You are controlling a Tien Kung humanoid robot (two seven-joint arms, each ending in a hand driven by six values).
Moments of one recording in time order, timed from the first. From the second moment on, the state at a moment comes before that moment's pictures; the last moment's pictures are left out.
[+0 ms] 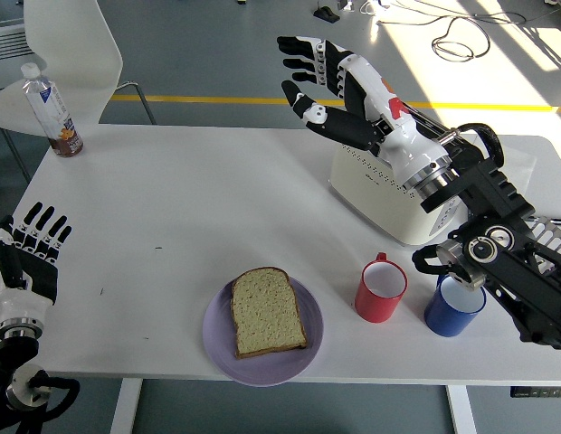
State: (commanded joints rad) left arm -0.02 0.00 -1.65 -1.17 0.76 -0.01 -0.28; right arm 0.67 -0.28 0.90 1.57 -0.96 -0.37 0.14
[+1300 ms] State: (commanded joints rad) left arm -0.02 0.00 -1.66 -1.18 0.76 -0.01 -0.28; right arm 0.06 -0.21 1.58 1.30 -0.58 -0.23 0.16
